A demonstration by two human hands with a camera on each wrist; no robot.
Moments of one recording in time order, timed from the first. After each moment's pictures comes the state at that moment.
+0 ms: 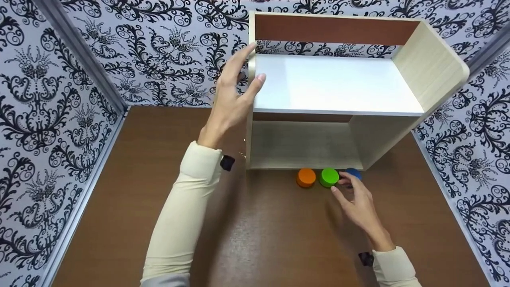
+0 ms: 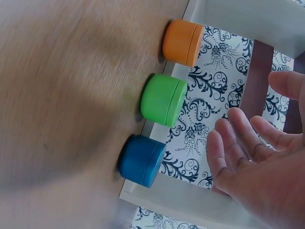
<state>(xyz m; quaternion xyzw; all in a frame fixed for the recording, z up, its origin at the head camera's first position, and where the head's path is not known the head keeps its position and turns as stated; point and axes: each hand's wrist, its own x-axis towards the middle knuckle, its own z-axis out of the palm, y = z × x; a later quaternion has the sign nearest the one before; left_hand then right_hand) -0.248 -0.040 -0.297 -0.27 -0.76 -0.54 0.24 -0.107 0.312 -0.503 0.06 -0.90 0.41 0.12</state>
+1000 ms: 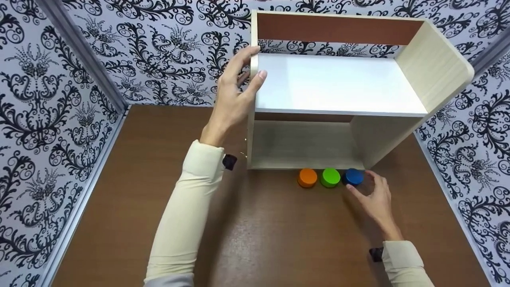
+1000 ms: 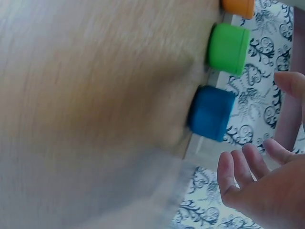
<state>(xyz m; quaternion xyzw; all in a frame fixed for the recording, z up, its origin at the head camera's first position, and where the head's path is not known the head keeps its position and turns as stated) -0.251 -0.035 -0.298 -0.25 -0.71 -0.63 0.20 -0.123 0.366 -0.529 -0.04 -0.92 0.38 0.13</state>
